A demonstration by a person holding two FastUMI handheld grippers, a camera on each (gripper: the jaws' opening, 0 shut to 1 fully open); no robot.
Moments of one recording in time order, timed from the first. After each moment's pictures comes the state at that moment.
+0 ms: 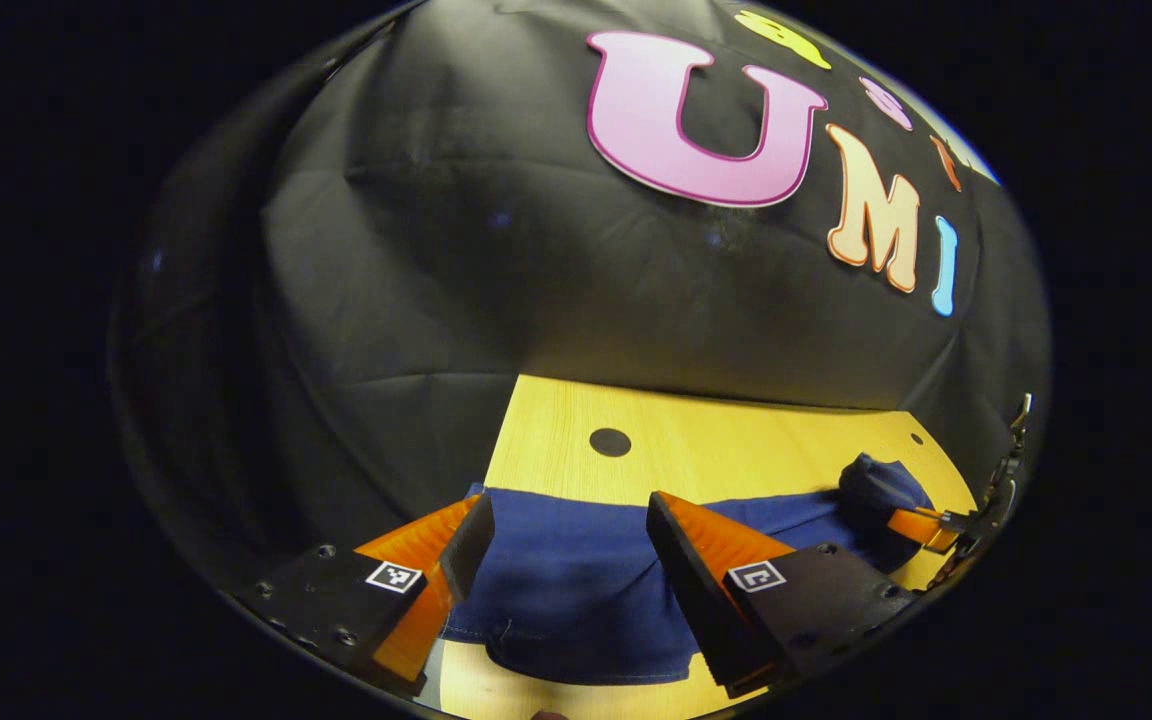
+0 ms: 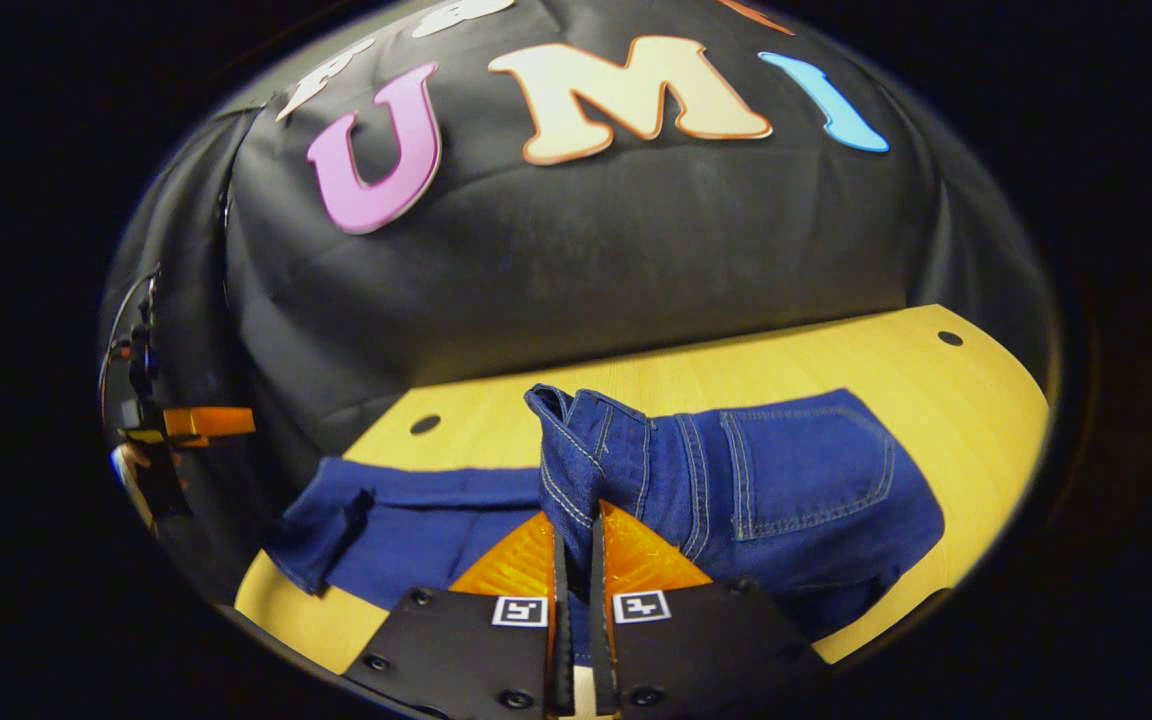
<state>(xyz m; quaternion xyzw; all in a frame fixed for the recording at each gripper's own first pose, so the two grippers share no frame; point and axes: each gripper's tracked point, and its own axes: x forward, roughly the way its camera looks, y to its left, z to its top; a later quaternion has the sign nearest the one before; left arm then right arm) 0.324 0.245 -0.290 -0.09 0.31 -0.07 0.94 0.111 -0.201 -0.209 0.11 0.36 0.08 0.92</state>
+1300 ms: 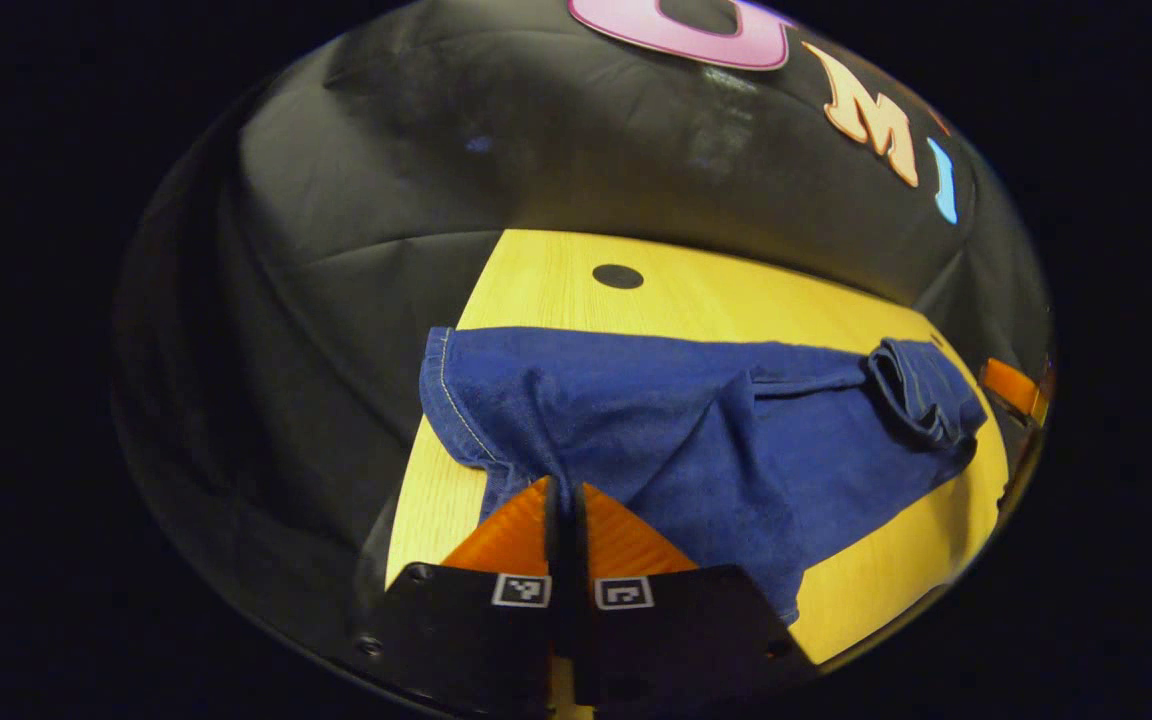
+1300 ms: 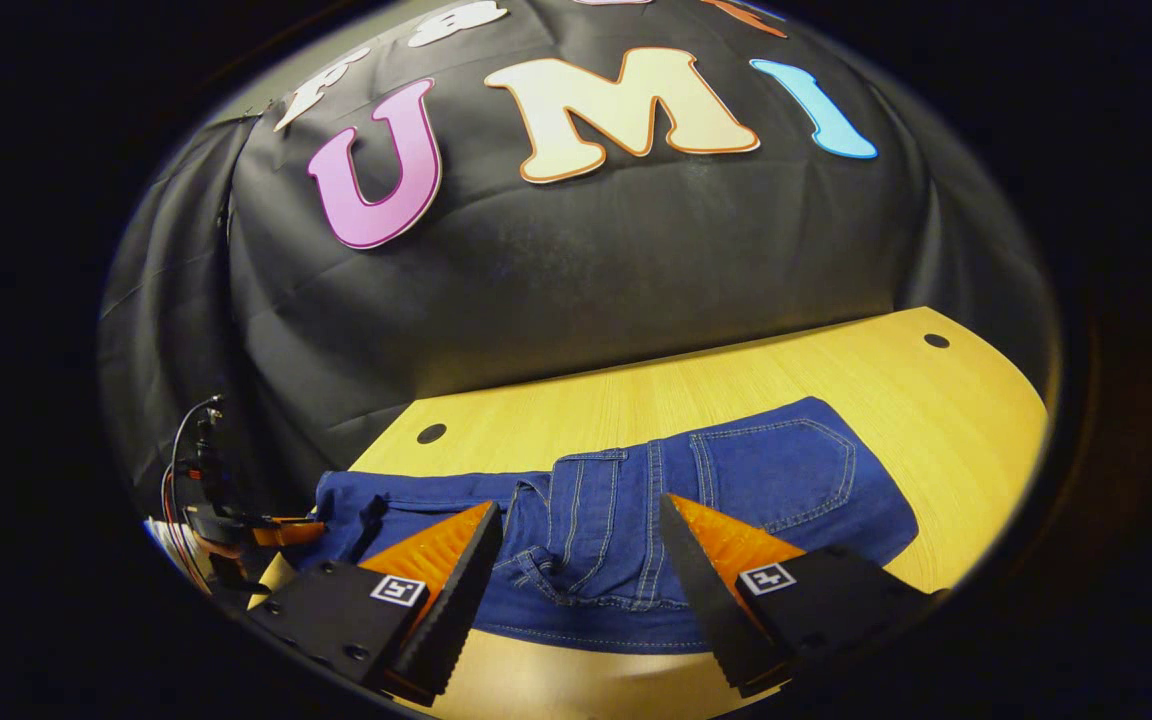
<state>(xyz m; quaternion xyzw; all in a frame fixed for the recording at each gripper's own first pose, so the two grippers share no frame) 0.270 0.255 -0.418 -0.08 0.40 -0.08 0.91 0.118 -0.234 -0.143 0.12 0.32 0.06 0.94</state>
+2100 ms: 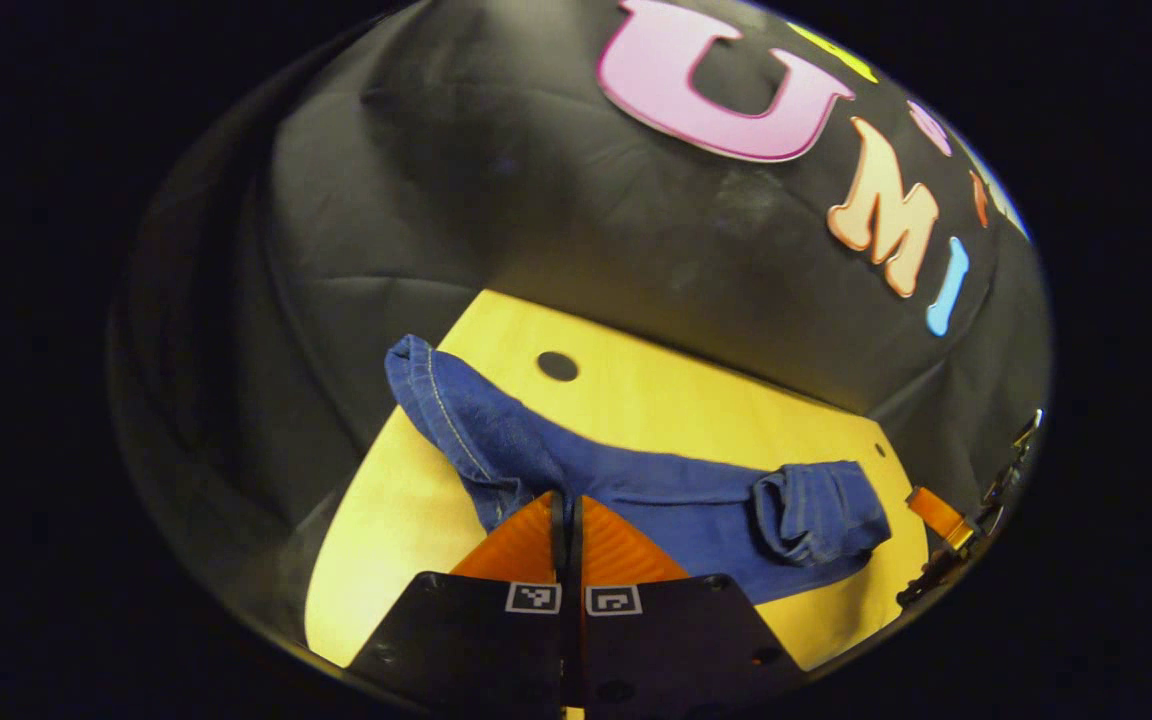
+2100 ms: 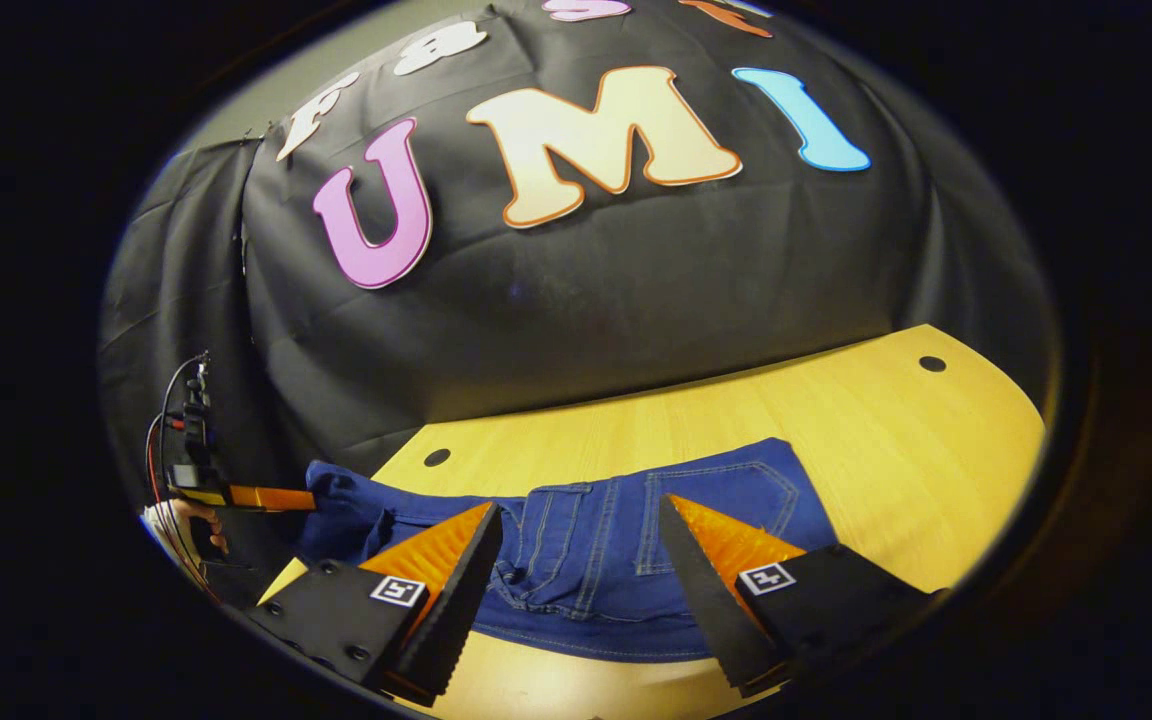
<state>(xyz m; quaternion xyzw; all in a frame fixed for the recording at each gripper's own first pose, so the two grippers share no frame) 0.296 0.181 -0.296 -0.18 0.36 -0.09 0.91 0.124 -0.300 -0.099 0.14 0.29 0.09 0.94</state>
